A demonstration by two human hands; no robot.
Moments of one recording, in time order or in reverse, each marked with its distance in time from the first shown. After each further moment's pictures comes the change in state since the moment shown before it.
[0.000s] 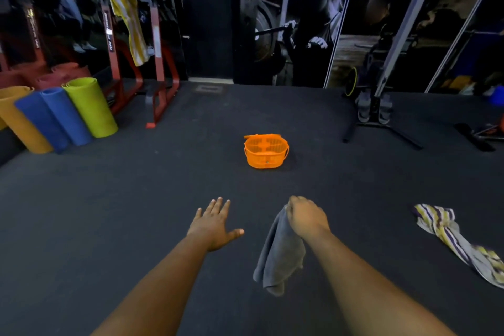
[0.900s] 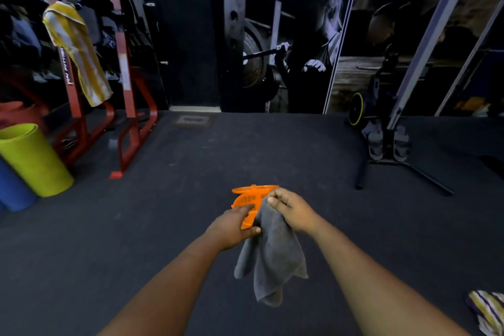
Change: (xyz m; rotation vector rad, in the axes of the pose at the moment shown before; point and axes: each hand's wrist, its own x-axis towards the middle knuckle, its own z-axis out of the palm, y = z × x) left_hand 0.603 0.021 -0.209 -0.278 0.053 0.238; right_hand 0.610 0.063 -0.077 0.822 0.011 -0.334
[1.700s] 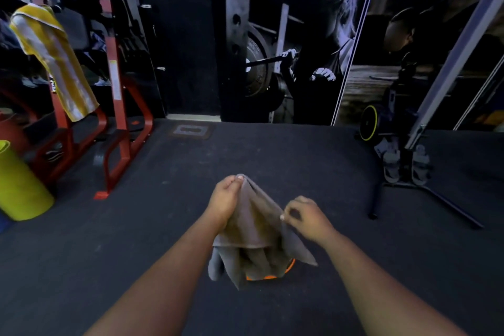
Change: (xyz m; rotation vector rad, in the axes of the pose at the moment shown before) left_hand 0.258 -0.008 -0.137 -1.048 0.430 -0.176; right_hand 0.242 0.125 -0.094 -0.478 0.037 0.024
